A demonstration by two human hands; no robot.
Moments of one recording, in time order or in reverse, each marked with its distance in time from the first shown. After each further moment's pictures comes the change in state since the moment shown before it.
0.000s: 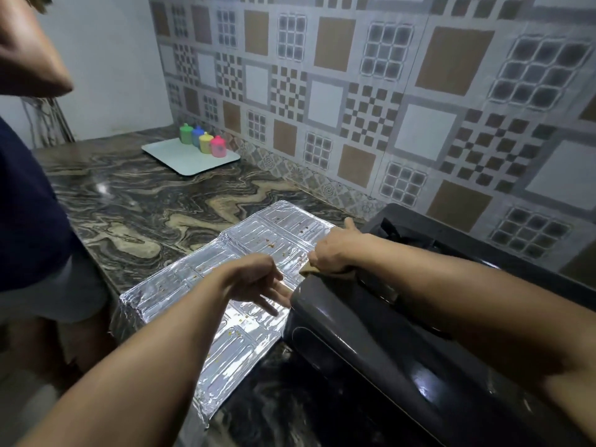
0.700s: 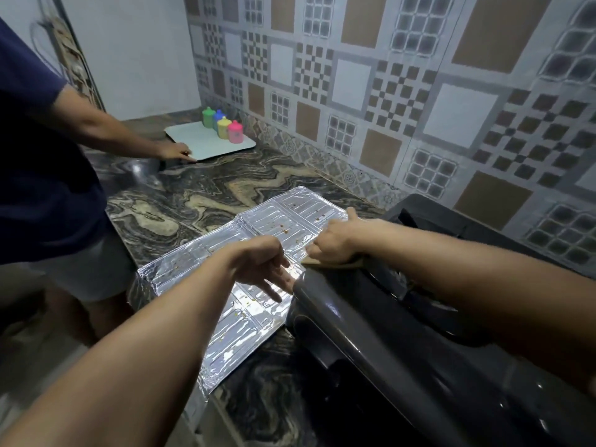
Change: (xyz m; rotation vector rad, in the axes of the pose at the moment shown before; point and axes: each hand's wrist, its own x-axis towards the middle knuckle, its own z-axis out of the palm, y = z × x) left_hand 0.002 0.004 0.004 -0.044 0.075 -0.081; right_hand 0.009 0.000 0.000 -0.013 -0.025 -0.214
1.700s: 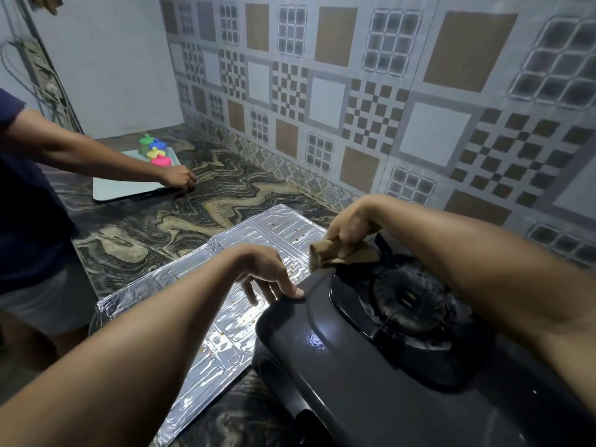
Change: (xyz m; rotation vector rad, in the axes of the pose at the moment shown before) left_hand 0.022 0.071 0.029 0.611 -0.014 -0.024; right_hand 0.031 0.118 -0.021 0.224 -0.283 -0.172
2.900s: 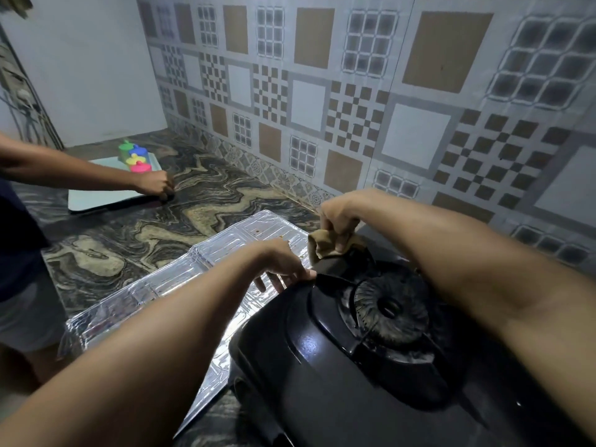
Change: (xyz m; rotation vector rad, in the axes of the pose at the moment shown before) left_hand 0.020 0.058 0.010 0.030 0.173 0.018; right_hand 0.010 0.038 -0.014 0.002 0.236 0.192
